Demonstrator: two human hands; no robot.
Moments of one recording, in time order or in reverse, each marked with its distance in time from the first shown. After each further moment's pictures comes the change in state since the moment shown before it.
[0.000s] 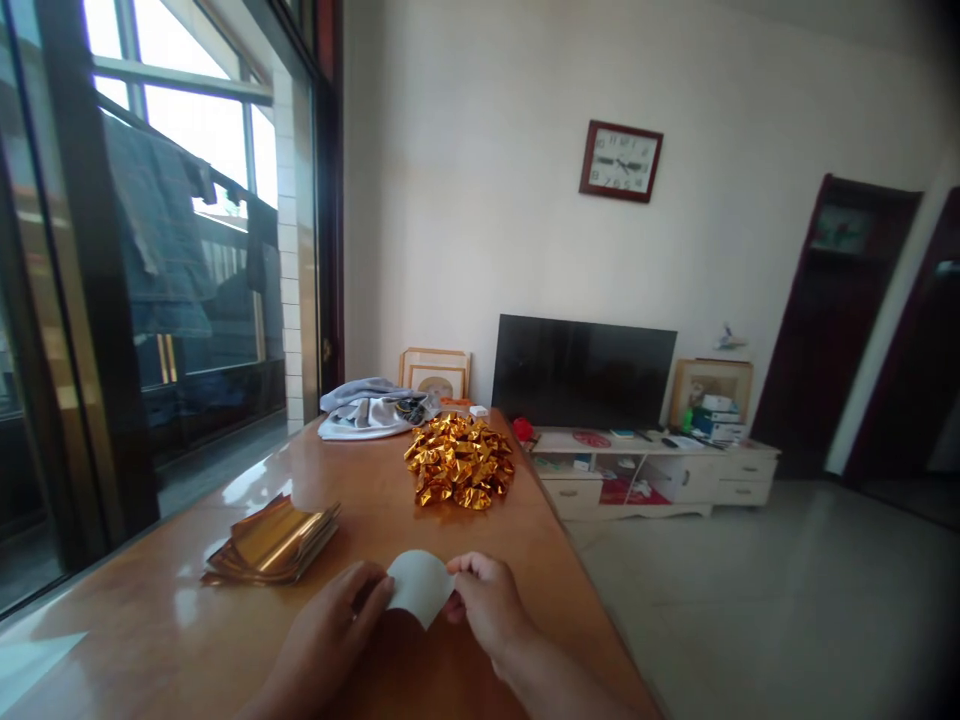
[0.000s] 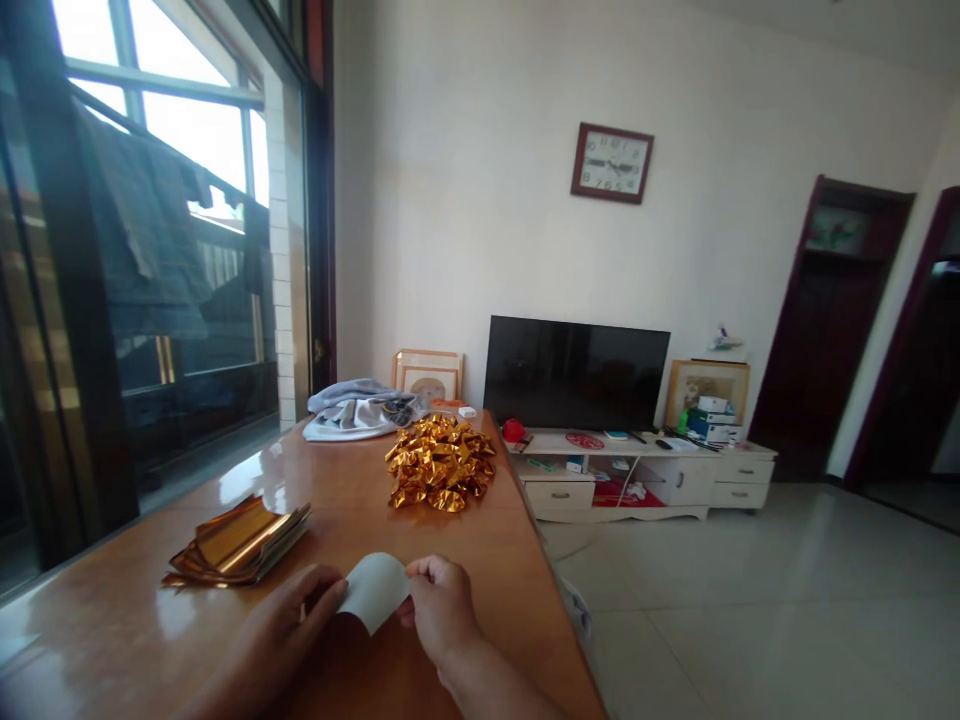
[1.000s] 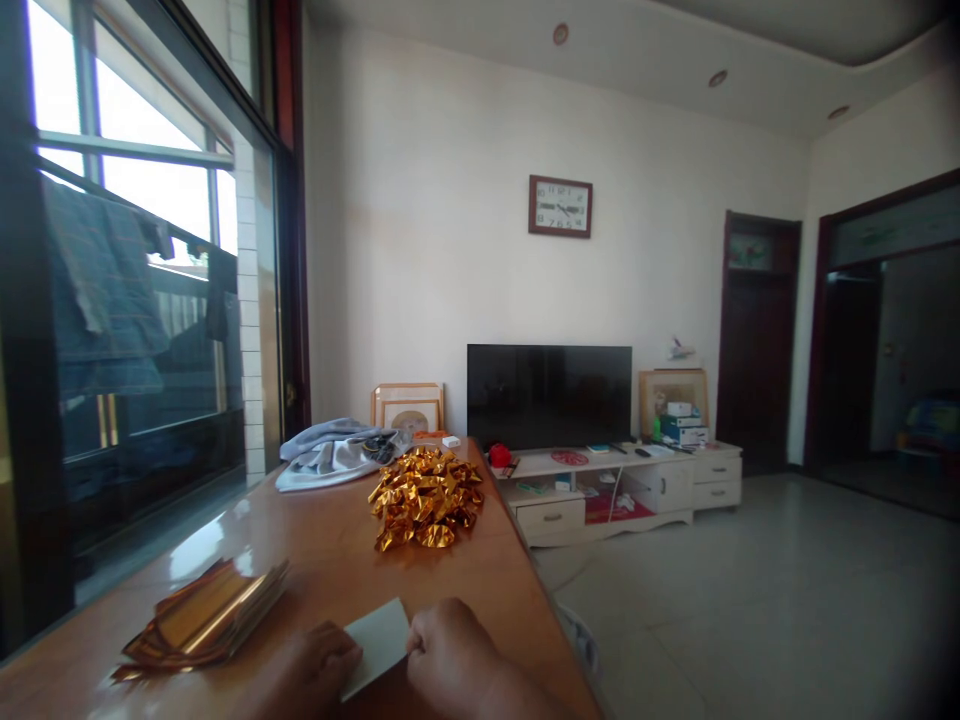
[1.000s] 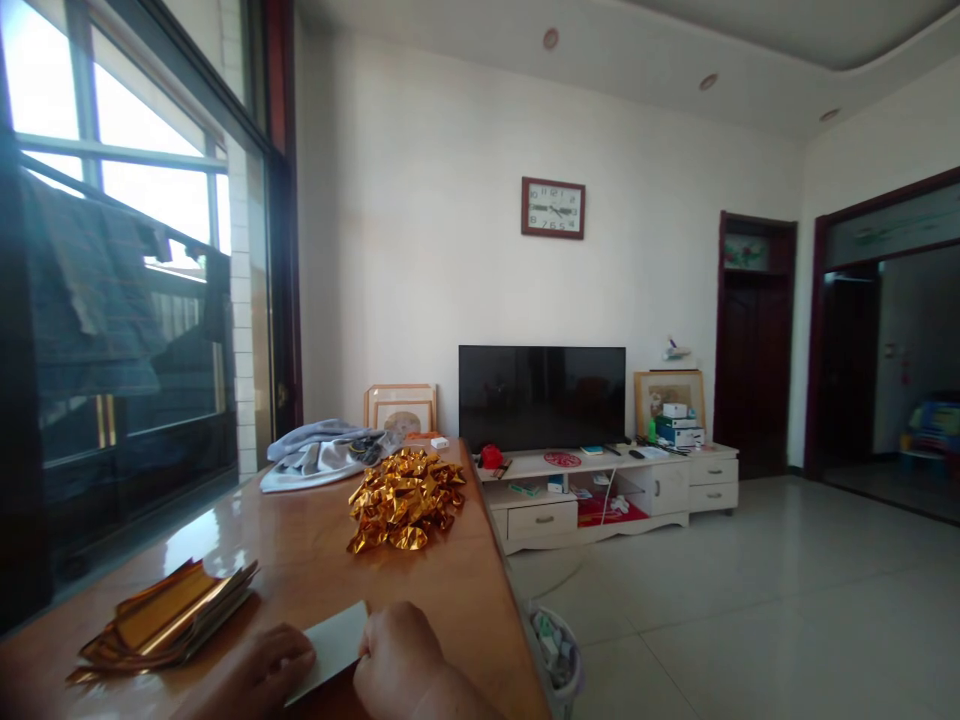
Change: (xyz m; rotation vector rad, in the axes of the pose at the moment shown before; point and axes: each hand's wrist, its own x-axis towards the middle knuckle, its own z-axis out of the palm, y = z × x) left_hand 0.027 -0.020 0.017 0.454 -0.348 0.154; right_hand -0.018 -0.032 -0.027 -0.987 -0.141 -0.295
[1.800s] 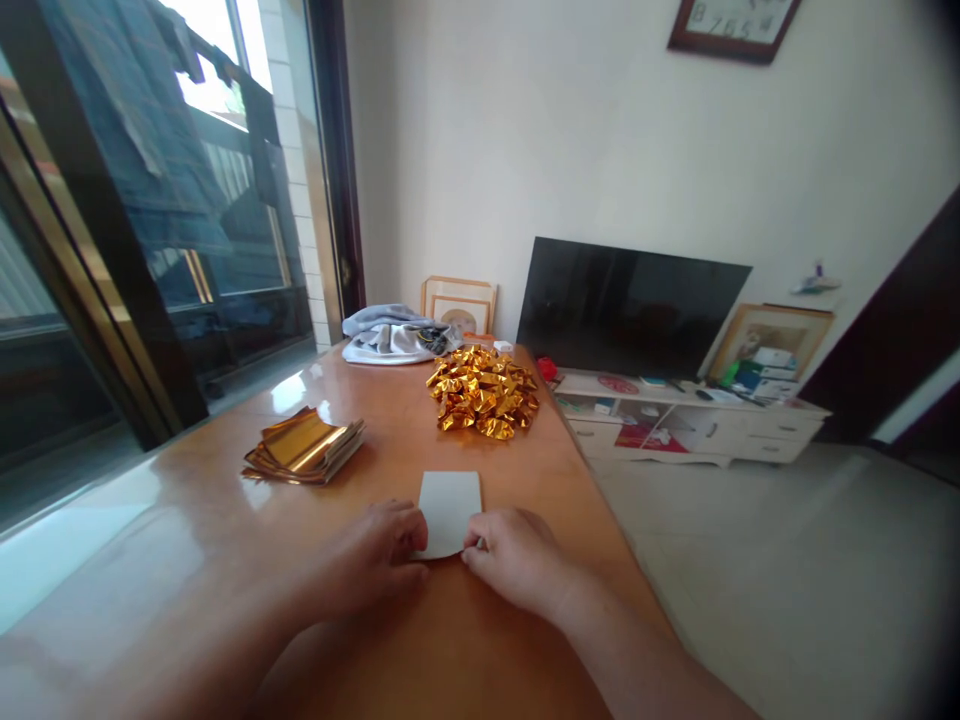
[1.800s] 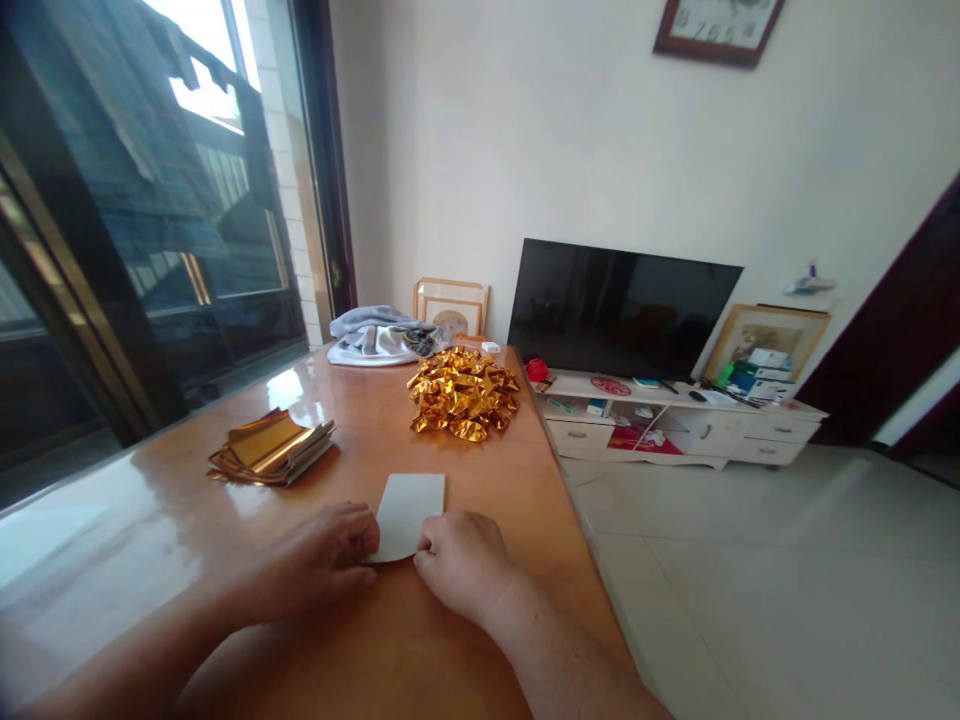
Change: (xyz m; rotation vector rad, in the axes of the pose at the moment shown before) left_hand -0.037 0.033 -0.023 0.011 -0.244 0.045; right_hand -0.016 -0.010 -0.009 -0.241 -0.210 -0.087
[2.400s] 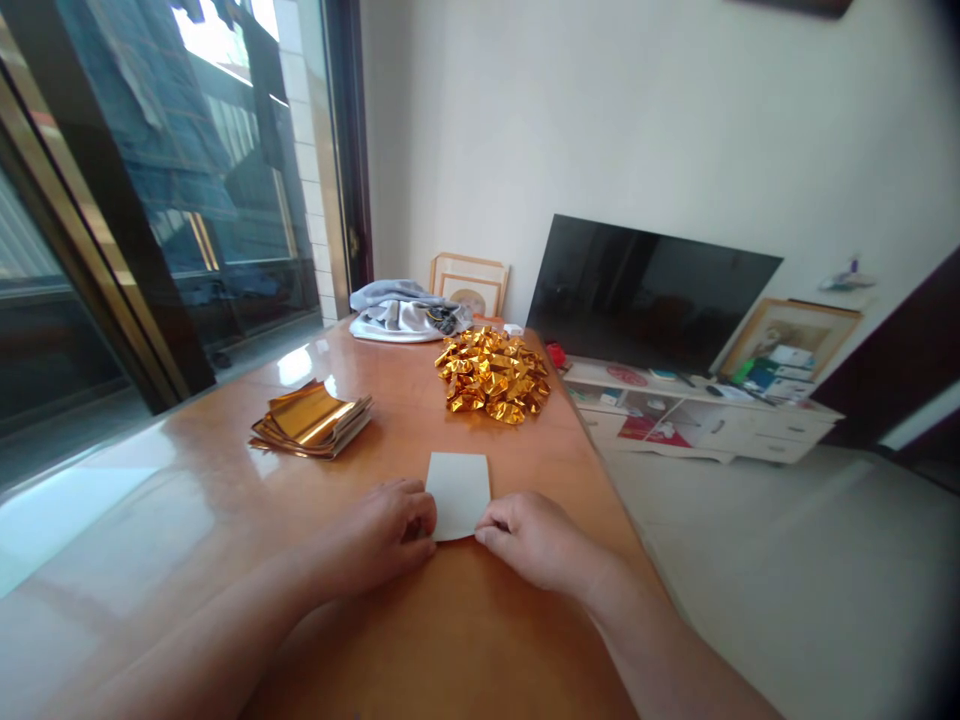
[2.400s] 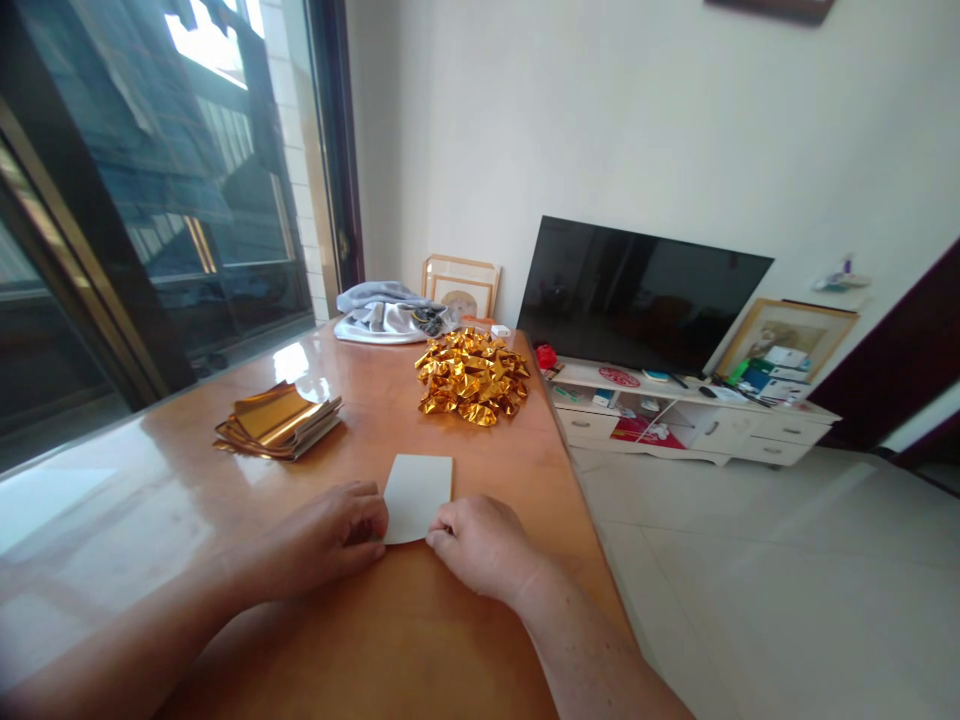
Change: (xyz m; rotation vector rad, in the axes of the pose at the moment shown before) left_hand 0.002 0.000 0.007 -0.010 0.026 0.035; right_hand 0.000 0.011 -0.013 0.160 -0.183 -0.015
